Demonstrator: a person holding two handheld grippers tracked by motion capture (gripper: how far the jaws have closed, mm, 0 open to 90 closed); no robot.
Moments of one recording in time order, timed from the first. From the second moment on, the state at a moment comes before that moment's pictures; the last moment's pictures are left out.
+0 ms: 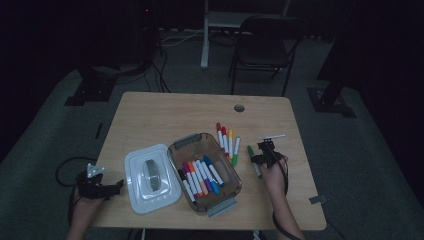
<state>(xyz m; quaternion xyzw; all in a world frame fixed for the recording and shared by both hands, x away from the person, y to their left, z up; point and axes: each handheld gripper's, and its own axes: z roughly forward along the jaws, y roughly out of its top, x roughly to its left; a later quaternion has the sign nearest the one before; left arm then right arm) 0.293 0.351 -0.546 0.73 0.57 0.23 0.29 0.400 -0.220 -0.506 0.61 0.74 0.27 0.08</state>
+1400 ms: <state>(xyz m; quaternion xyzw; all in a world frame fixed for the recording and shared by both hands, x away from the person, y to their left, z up) 0.293 0.351 -0.546 0.73 0.57 0.23 0.29 0.343 -0.093 -0.358 0.42 0.80 0.43 0.05</state>
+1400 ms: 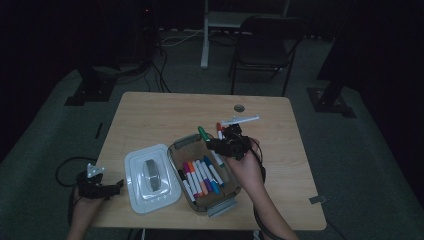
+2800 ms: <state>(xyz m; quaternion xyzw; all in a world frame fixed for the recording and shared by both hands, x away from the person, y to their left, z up) 0.293 0.351 -0.546 0.73 0.57 0.23 0.29 0.355 0.005 -0.456 0.37 0.90 0.24 -0.08</state>
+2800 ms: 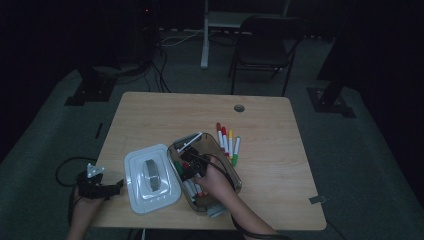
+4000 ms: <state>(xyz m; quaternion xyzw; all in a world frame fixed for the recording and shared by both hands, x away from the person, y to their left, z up) 0.293 0.351 -0.546 0.73 0.57 0.23 0.29 0.361 -0.099 -0.395 0.41 0.84 0.37 0.05</state>
